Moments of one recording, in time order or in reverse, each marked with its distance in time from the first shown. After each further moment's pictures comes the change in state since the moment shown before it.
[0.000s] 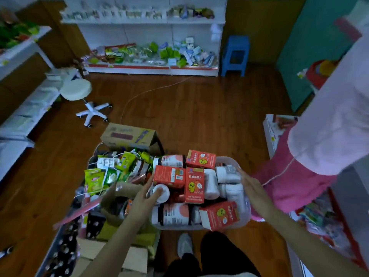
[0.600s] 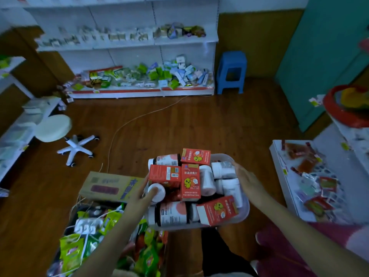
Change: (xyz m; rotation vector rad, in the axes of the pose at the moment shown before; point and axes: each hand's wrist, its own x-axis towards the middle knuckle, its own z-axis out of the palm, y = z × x) left_hand 0.348 0.156 -0.001 0.032 -0.082 0.101; right_hand 0.353 -0.107 -0.083 0.057 0.077 0.010
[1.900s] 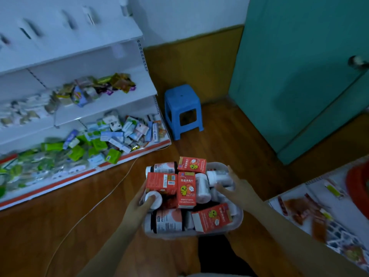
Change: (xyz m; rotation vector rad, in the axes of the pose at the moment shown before) left_hand 0.882 0.300 0.127 0.069 -0.356 -0.080; right_hand 0.751 -0.109 -0.292 -0.349 0.315 0.319
